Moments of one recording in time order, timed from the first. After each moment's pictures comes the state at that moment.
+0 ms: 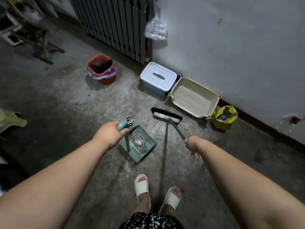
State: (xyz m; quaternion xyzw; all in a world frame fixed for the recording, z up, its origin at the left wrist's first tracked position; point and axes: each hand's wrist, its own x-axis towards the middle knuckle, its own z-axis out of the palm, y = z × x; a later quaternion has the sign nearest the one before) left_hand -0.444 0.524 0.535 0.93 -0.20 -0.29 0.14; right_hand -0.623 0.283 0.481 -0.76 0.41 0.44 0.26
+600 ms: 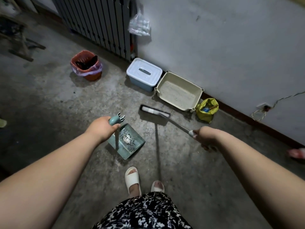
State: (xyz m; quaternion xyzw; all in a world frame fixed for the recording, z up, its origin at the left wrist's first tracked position) left_hand -0.479 0.523 0.551 0.92 -0.21 -0.30 0.12; right_hand -0.712 0.251 0.559 -0.71 0.48 0.37 0.36
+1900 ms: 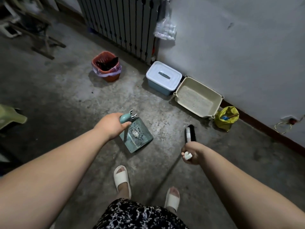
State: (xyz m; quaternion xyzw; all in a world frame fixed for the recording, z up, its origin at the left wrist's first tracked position) left_hand -0.374 0.588 0.548 0.91 -0.28 -0.28 0.12; right_hand -0.588 0.384 0.506 -0.47 0.63 0.29 0.54
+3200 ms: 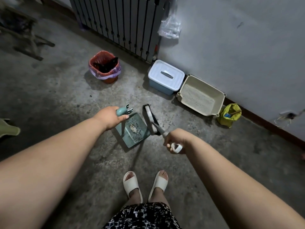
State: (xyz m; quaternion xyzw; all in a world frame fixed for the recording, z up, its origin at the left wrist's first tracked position) left_hand -0.216 0.614 0.521 0.89 -0.29 -0.35 0.11; right_hand -0.415 0.465 0.534 -0.51 0.56 0.29 0.58
